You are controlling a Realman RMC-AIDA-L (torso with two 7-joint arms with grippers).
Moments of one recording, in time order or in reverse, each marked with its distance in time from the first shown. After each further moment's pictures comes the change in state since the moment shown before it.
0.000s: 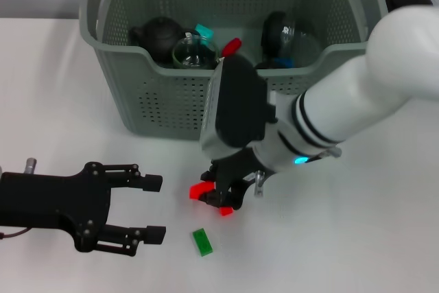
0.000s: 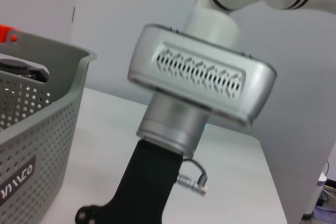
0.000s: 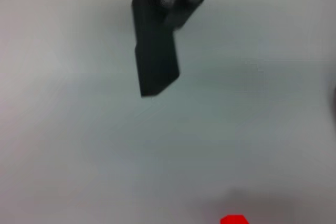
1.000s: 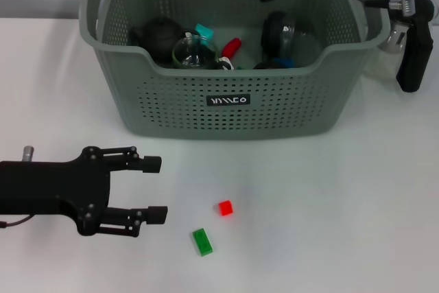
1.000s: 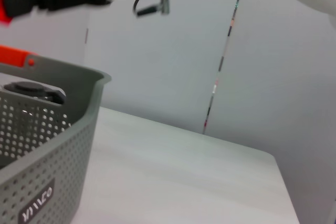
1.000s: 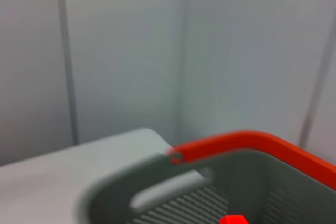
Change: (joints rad) left arm -0.001 -0.004 -0.030 -0.002 -0.034 -0.009 0.012; right arm -0.091 -0.007 0.717 -0.276 0.064 -0.094 -0.031
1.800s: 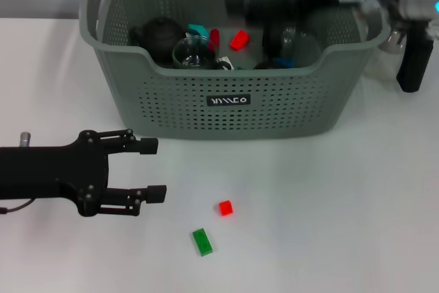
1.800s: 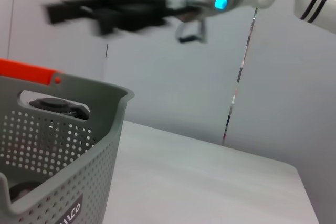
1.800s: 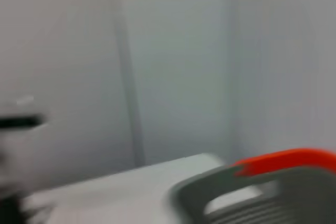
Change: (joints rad) left arm -0.021 0.001 -0.048 -0.005 -0.006 -0.021 0.002; right arm -0.167 -0.002 0.066 -0.102 0.236 -0.224 -0.180
